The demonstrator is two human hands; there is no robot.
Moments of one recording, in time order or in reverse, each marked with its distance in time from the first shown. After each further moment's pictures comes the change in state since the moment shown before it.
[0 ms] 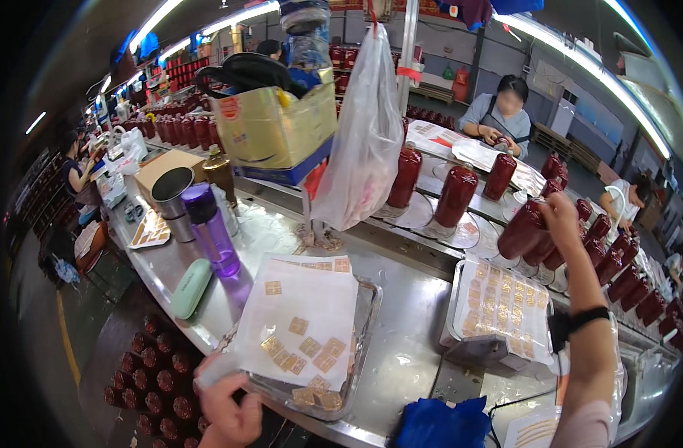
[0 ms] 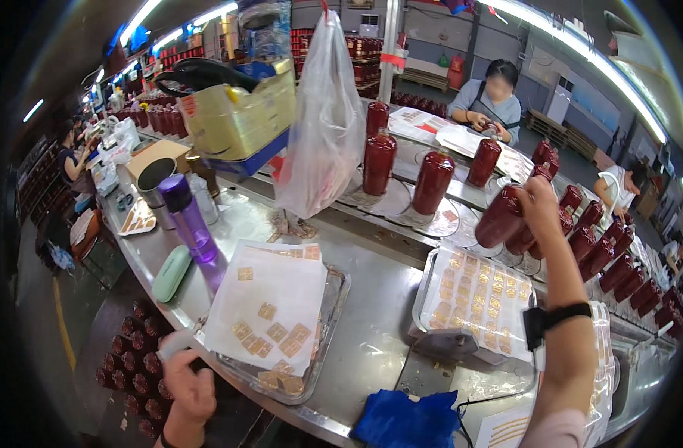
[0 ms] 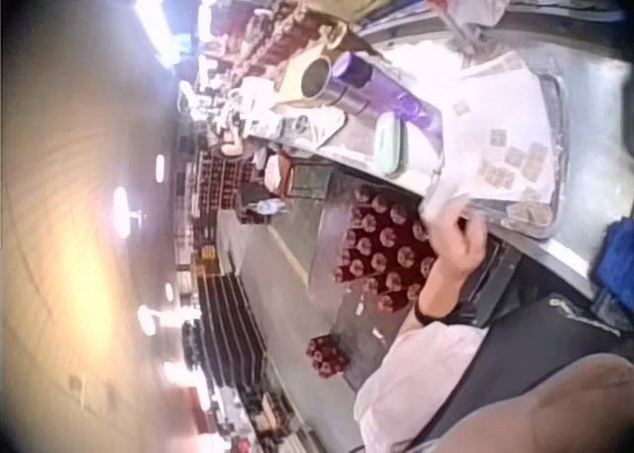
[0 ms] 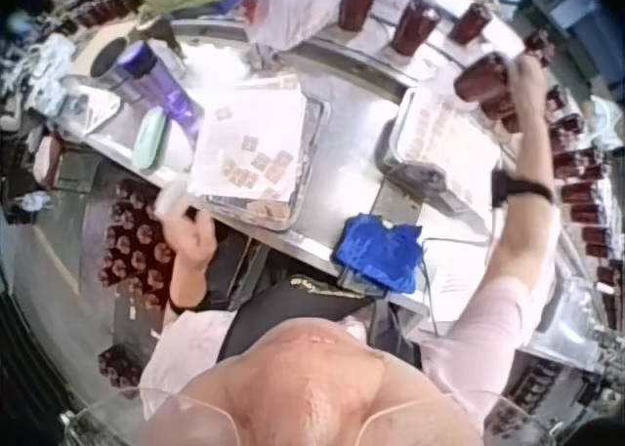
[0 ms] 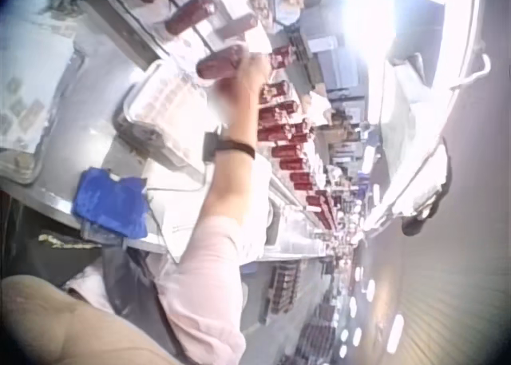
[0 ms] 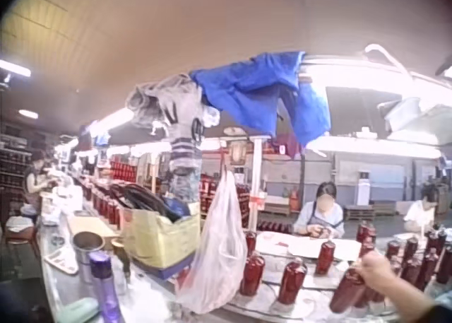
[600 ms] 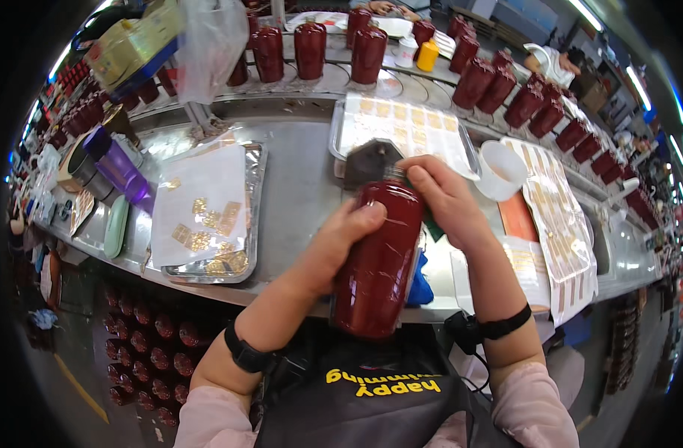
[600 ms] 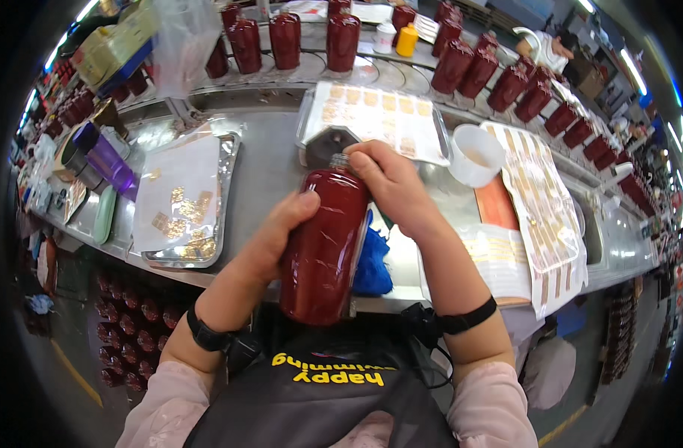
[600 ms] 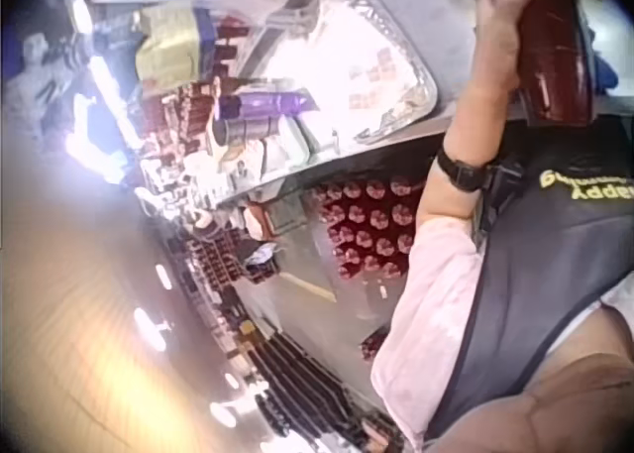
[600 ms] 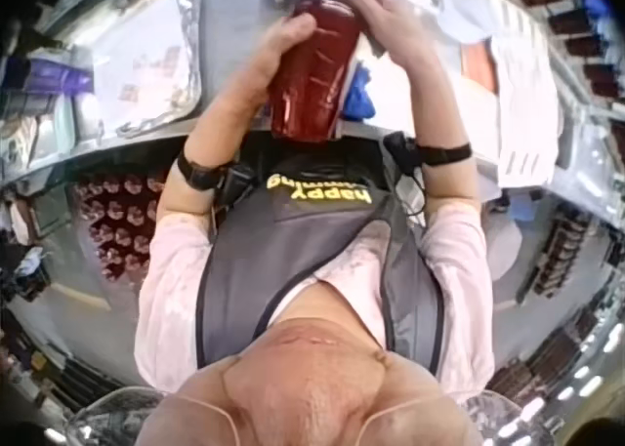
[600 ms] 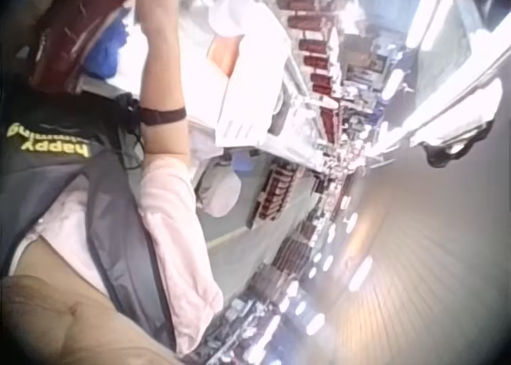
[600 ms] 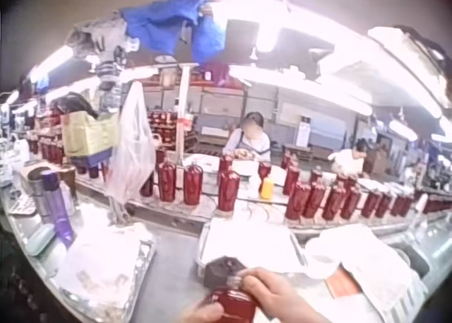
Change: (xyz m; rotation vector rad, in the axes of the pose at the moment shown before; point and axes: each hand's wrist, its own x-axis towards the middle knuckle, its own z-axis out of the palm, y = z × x) left_hand 0.034 0.139 0.189 -1.571 -0.944 -0.899; right_hand -0.236 -0.185 -0.079 0.976 -0.443 0.598
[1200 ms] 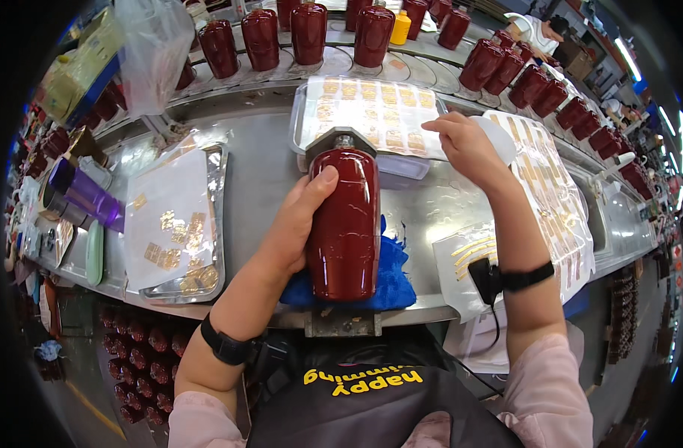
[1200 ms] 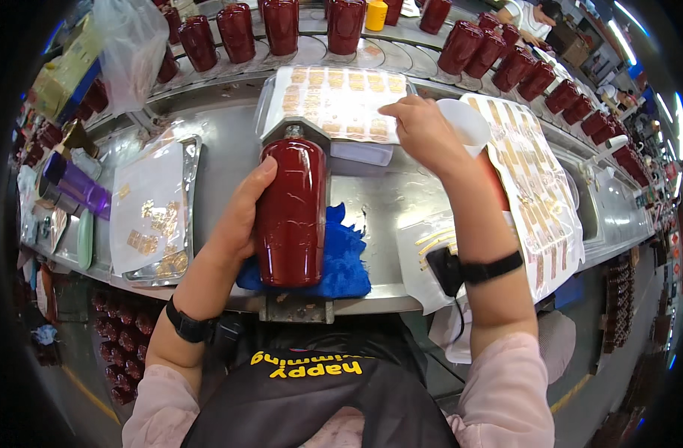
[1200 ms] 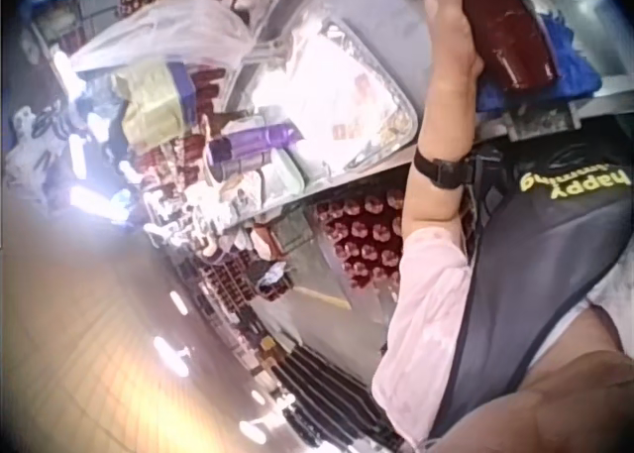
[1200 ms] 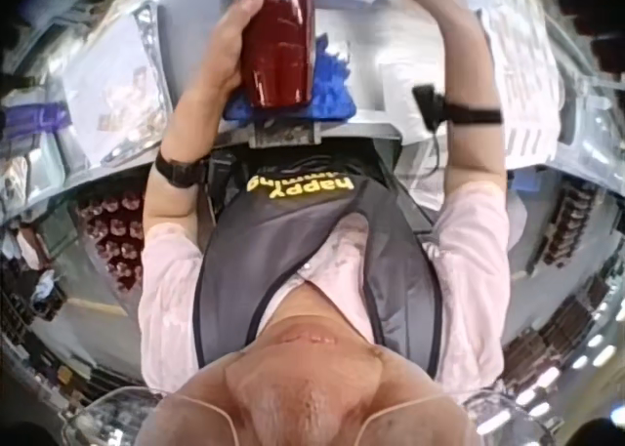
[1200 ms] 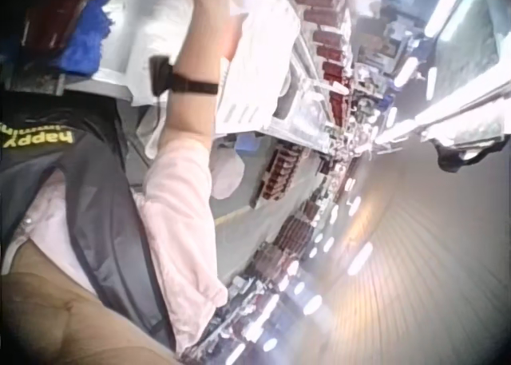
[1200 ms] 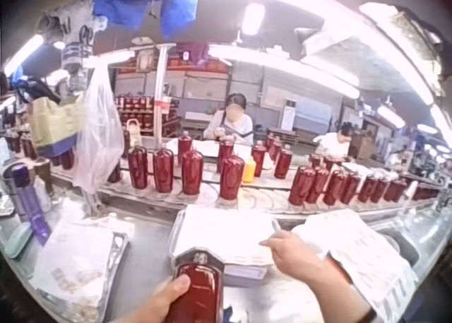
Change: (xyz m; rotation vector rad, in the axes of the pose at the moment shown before) left_hand 0.043 -0.008 -0.019 0.042 0.055 -0.016; right_hand 0.043 0.049 -0.108 -0.760 0.093 -0.132
